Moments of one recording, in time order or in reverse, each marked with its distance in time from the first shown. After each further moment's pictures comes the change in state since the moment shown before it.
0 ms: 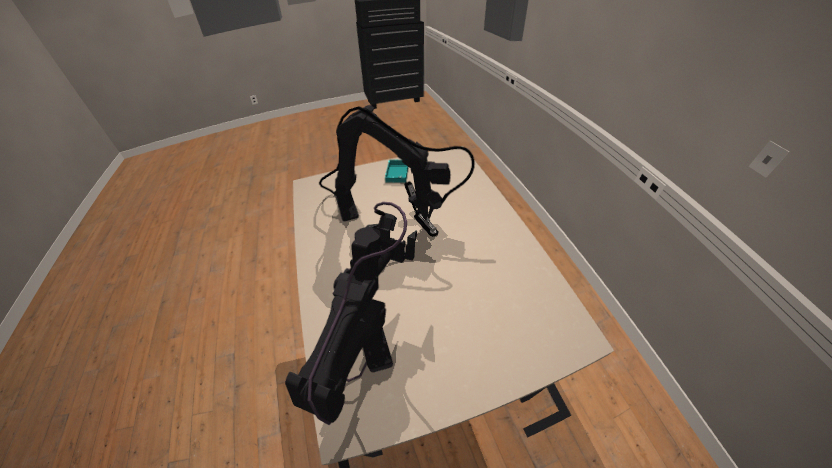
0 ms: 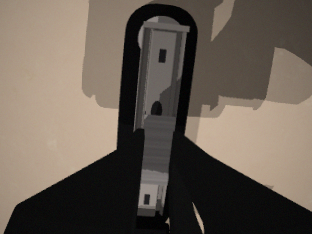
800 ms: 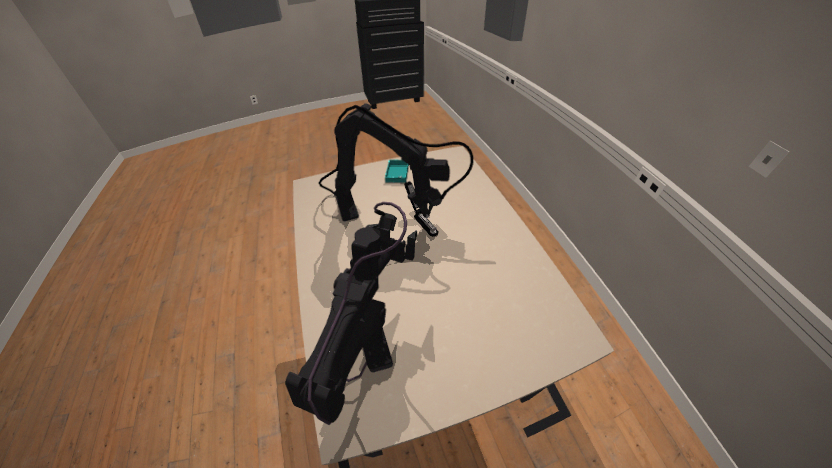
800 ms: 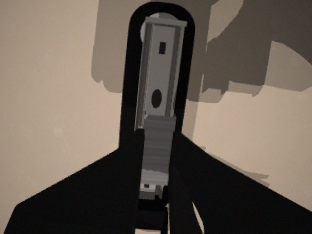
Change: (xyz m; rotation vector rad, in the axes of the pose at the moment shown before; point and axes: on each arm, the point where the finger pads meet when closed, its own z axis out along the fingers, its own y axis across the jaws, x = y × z) left arm 0.000 0.000 -0.013 -0.009 -0.001 -0.005; right arm 0.000 0.000 0.000 0.000 0.000 0.000
